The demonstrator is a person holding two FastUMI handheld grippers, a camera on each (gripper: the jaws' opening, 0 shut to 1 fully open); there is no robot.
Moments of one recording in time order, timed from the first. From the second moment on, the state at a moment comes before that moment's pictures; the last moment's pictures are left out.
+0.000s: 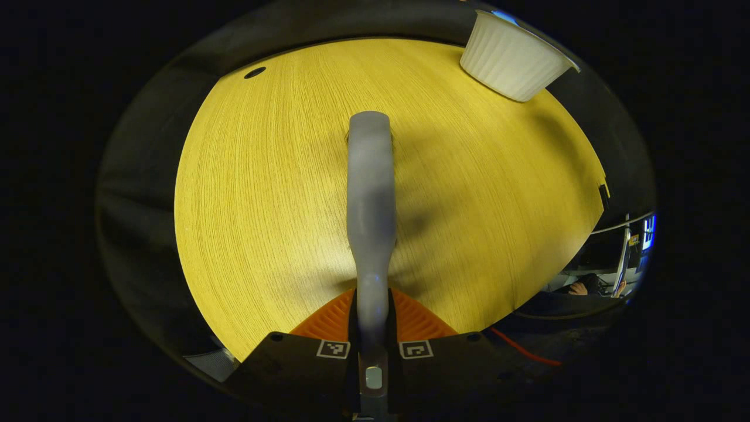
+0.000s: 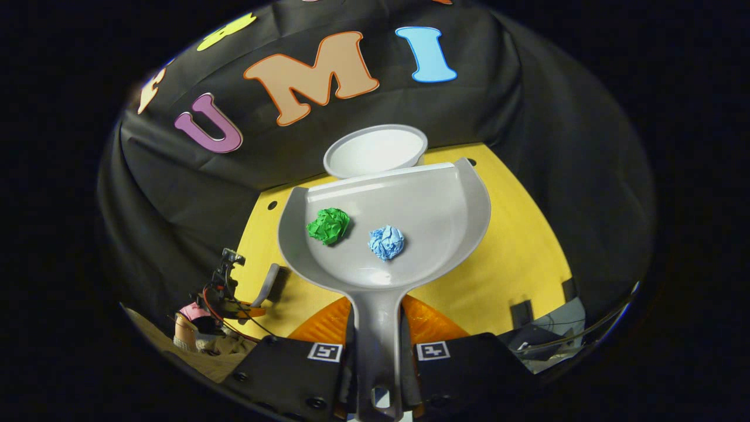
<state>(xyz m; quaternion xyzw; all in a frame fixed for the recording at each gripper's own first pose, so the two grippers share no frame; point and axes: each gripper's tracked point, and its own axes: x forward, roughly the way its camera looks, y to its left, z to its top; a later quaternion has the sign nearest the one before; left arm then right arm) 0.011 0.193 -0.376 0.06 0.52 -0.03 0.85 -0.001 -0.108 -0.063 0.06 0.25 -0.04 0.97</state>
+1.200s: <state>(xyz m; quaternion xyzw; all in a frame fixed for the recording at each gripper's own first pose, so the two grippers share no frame) 0.006 0.193 -0.387 0.06 0.54 0.01 0.84 0.079 -0.140 0.037 0.01 0.53 -0.10 0.84</state>
